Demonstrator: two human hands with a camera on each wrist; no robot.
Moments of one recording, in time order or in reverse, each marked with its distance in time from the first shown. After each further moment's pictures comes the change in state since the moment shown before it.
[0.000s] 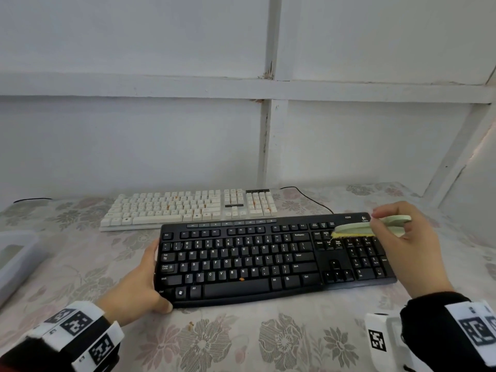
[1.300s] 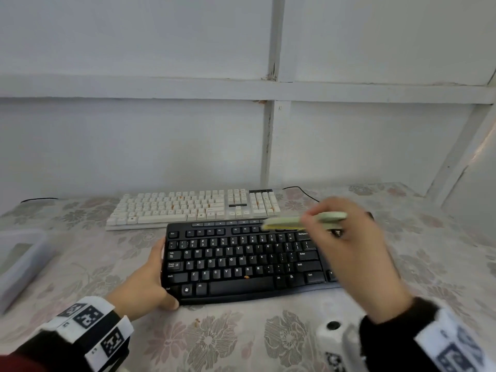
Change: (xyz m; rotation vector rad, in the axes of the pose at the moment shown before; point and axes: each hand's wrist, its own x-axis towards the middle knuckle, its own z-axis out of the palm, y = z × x) left_hand 0.001 -0.002 -0.001 0.027 0.004 0.036; right_hand -0.045 -0.092 0.043 -0.009 -0.222 -0.138
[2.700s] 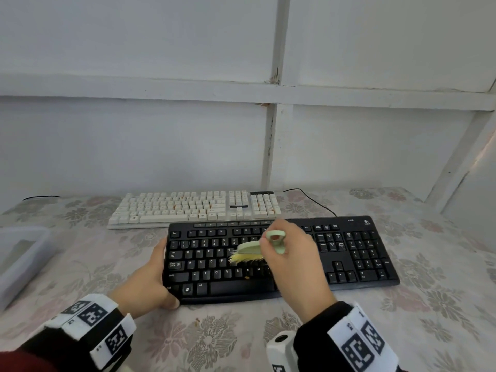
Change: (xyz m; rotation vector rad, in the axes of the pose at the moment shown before) left_hand 0.000 0.000 0.000 0.017 -0.013 0.003; right_hand -0.011 0.009 0.069 -0.038 -0.149 0.099
